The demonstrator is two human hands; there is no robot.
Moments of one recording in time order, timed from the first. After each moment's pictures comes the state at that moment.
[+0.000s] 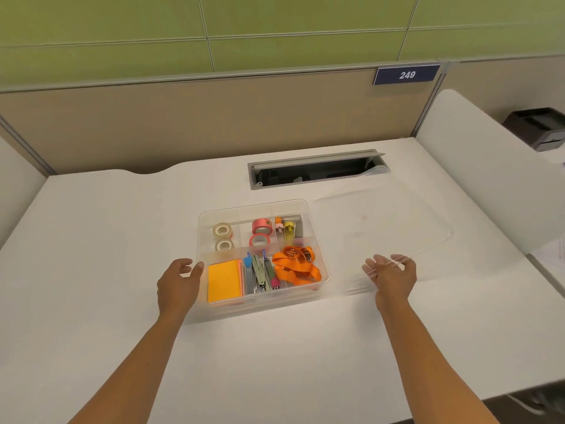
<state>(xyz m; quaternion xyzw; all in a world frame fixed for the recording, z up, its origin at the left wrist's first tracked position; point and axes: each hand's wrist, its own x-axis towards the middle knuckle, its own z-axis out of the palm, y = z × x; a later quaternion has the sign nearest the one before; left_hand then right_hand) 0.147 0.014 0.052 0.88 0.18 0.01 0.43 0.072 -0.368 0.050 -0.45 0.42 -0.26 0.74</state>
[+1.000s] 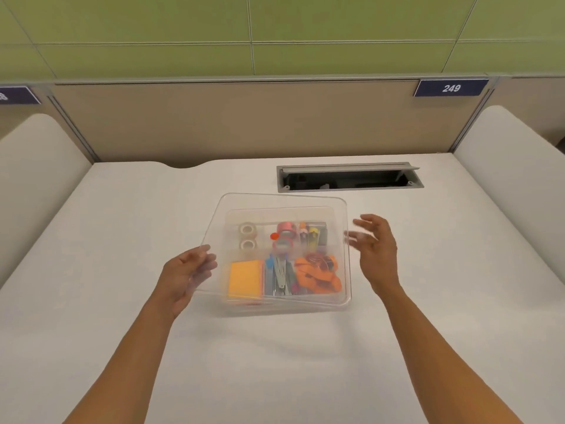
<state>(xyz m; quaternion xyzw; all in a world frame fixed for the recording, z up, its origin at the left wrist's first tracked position) 0.150 0.059 0.076 0.60 0.16 -0.10 0.78 0.133 -0.317 0.098 -0.75 0.08 -0.19 0.63</state>
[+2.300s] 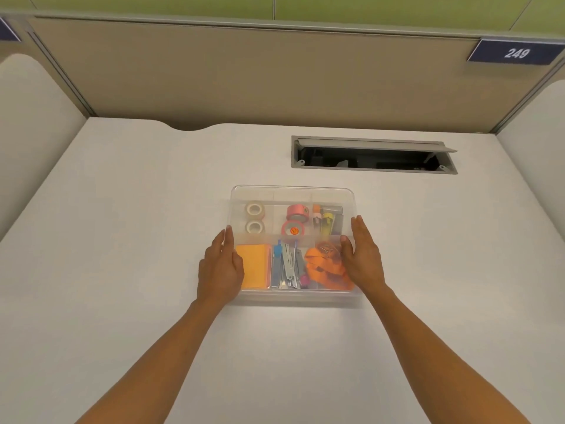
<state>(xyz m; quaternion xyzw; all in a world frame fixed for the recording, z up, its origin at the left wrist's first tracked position) 0.152 -0.007 0.021 0.96 0.06 0.00 0.26 0.171 -0.299 0.014 -0.94 0.08 -0.04 0.34</state>
